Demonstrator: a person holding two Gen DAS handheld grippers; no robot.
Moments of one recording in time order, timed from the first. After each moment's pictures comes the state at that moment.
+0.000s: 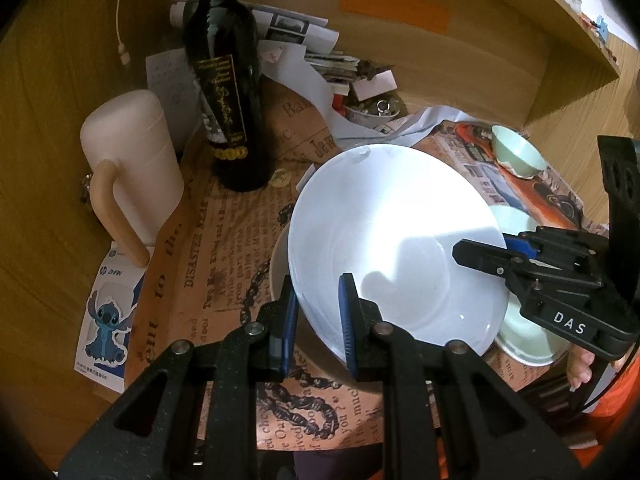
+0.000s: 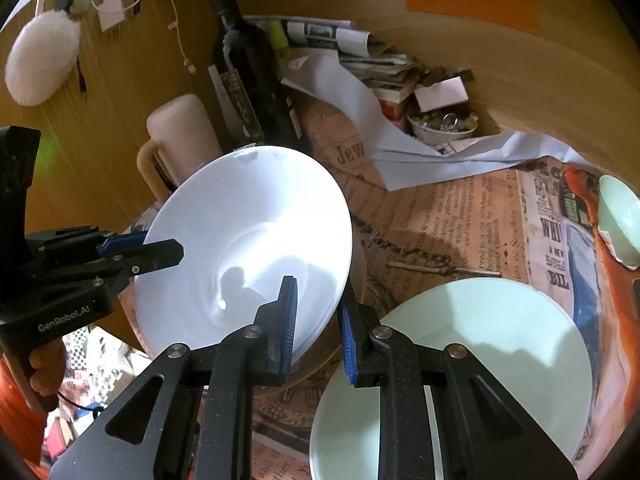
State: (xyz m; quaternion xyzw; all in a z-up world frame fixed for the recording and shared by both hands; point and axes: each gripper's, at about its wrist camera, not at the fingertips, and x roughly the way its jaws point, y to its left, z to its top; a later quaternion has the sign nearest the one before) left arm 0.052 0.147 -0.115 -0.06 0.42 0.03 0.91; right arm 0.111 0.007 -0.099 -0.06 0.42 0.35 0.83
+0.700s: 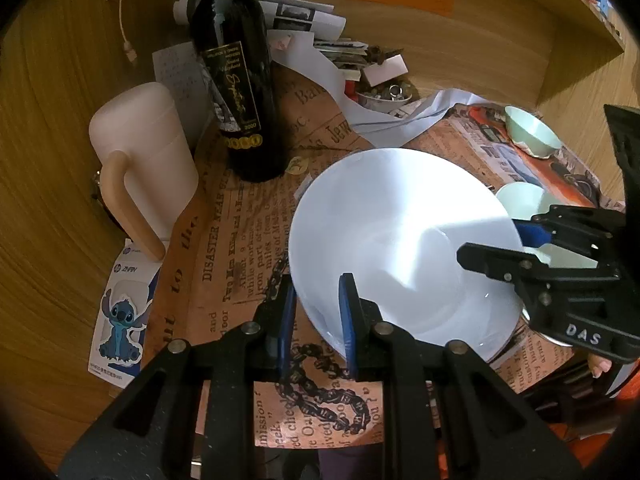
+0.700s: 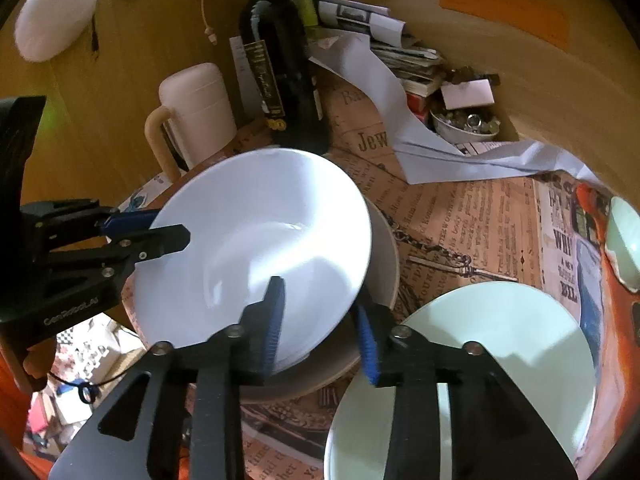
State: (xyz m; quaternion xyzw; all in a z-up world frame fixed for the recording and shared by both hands) left arm 0.050 0.148 -0.127 -0.02 0.42 0.05 0.90; right arm 0.099 0.023 -0.106 -0.12 0.41 0.36 0.83
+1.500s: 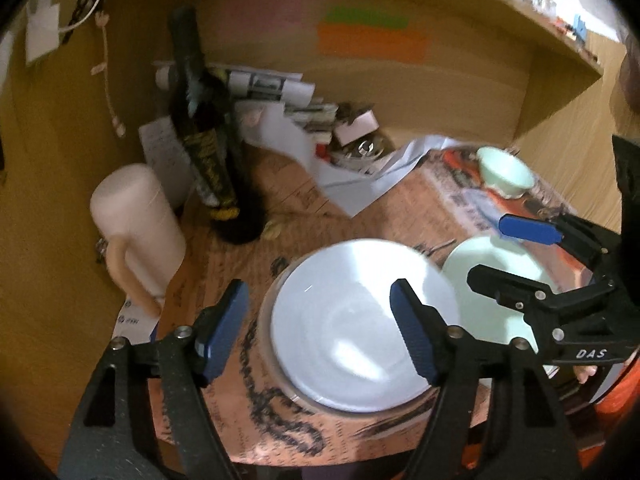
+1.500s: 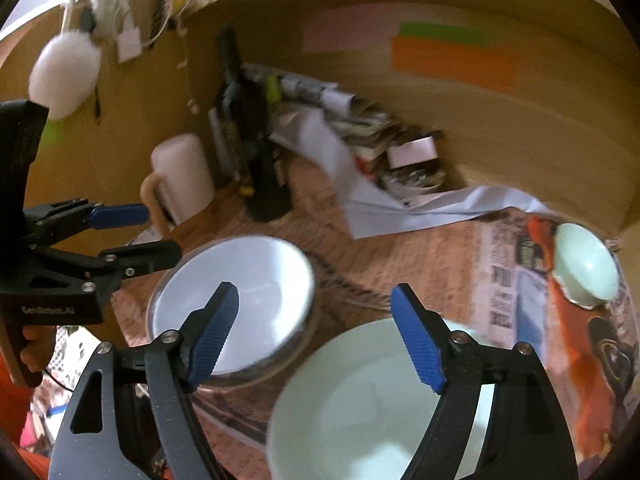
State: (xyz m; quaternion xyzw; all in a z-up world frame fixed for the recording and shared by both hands) left arm 0.059 0.120 -0.071 -0.02 0.37 0.03 0.93; right arm 0.110 -0.039 -0.053 -0.07 0.34 0.33 0.88
